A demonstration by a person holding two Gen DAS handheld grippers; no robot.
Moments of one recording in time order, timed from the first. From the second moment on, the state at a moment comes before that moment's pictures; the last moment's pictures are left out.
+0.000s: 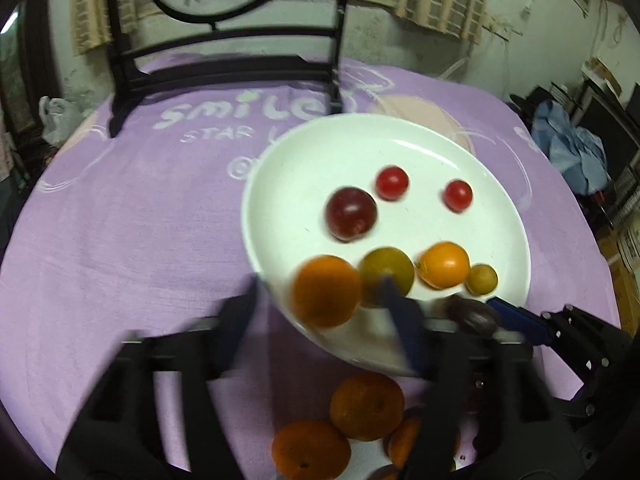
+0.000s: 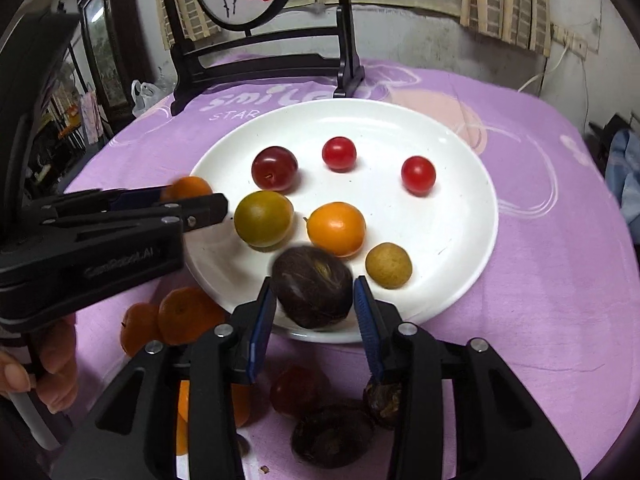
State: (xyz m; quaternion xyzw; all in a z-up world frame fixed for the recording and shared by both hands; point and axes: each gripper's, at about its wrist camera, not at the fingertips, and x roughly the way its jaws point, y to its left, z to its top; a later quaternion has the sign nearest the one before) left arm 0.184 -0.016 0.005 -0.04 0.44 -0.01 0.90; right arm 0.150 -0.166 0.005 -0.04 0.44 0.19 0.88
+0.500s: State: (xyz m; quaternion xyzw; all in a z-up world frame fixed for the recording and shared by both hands) left arm 0.113 0.002 0.016 -0.05 0.42 -0.01 0.91; right arm 0.080 -0.203 0.027 -0.03 0.41 0.19 0.89
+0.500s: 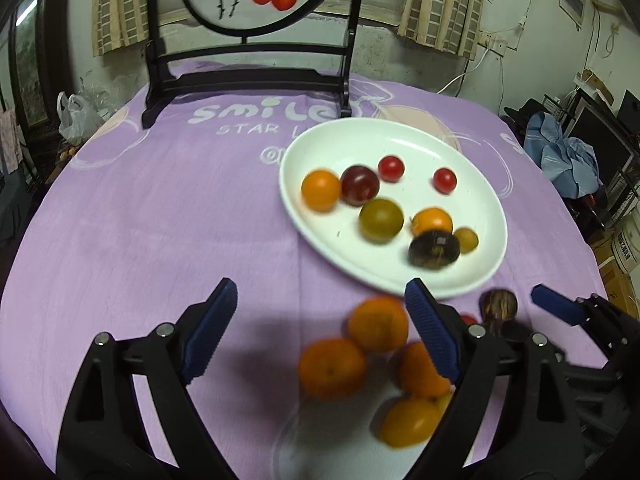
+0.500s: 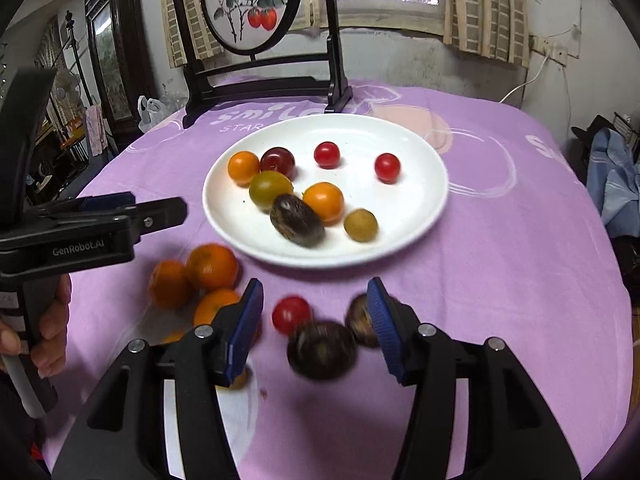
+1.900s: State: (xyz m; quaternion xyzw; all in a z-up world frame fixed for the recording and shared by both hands) left arm 0.045 0.000 -0.019 -0.02 0.43 -0.05 0.90; right arm 0.028 -0.173 -0.001 -0.07 0.42 0.23 0.88
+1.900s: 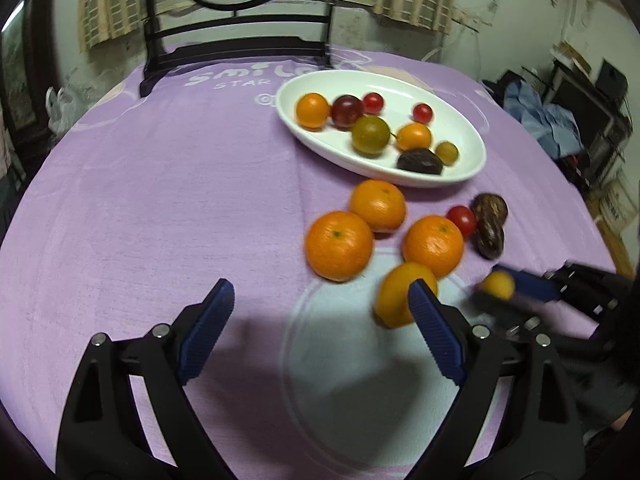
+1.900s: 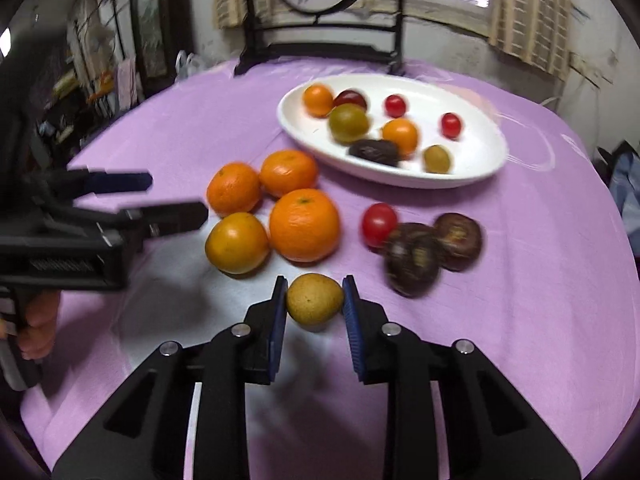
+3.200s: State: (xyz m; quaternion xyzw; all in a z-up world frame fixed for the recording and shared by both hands) left arm 0.041 -0.038 0.032 0.04 0.41 -0.09 0.91; right arm 0.017 -0.208 0.048 0.00 0.35 0.23 0.91
